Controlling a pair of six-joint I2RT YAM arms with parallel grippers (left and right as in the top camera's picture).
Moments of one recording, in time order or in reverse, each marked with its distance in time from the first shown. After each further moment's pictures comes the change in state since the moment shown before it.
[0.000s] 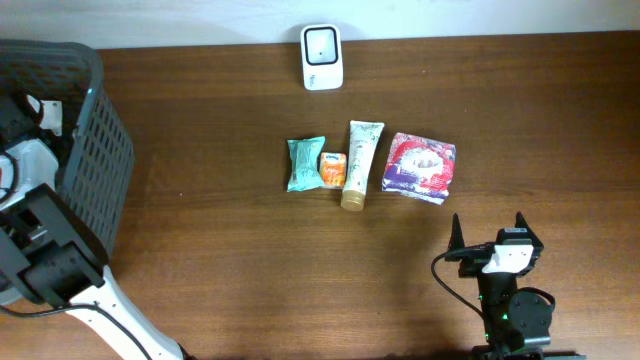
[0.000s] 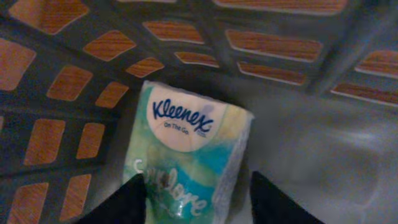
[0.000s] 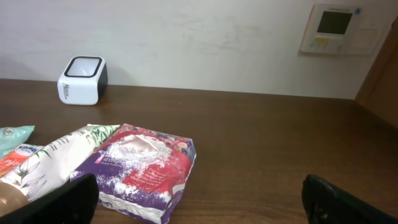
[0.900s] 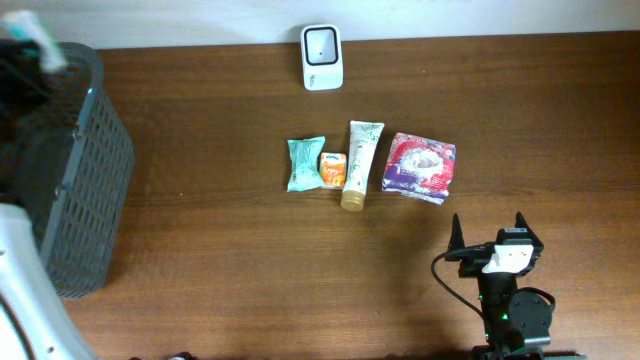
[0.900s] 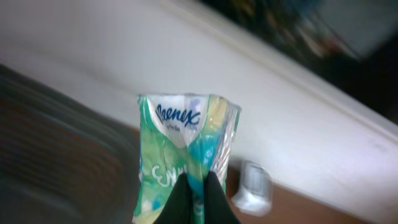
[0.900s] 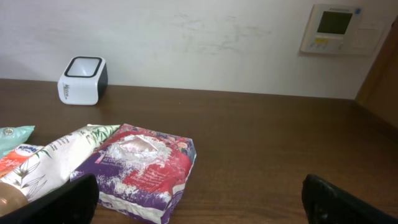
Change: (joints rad) left arm -0.049 -0.797 -0.003 -0.212 0.677 -0.829; right arm 0.000 0.000 0.000 0.000 0.000 0.000
